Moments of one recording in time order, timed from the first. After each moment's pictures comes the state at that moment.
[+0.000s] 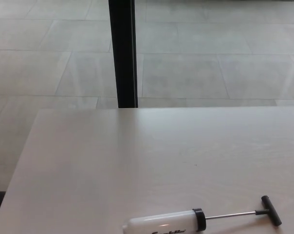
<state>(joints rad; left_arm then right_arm) 0.39 0.62 0.50 1.17 -0.11 0.06 -0.20 0.33 -0.46 -0.62 0.96 0.12 -0.11 0.10</state>
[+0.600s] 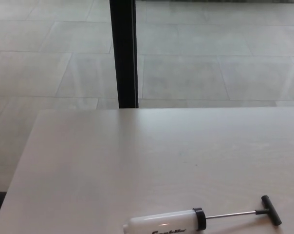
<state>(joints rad) 0.22 0.80 0.81 0.95 -0.26 0.02 -0.28 0.19 -0.65 -0.93 0.80 0.29 -0.16 0.15</state>
